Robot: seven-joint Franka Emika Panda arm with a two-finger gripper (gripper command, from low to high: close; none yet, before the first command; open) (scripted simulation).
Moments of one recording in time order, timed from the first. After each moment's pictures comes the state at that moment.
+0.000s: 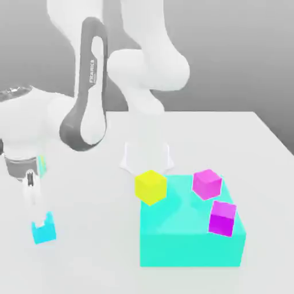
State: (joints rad) arm -0.48 0.28 -0.14 -2.64 0.17 2.92 1.20
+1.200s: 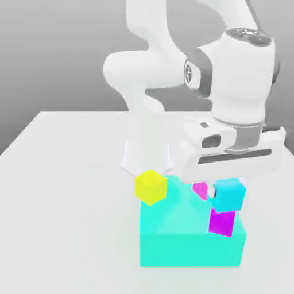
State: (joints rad) arm 0.14 -0.08 0.22 -2.59 0.03 2.51 0.89
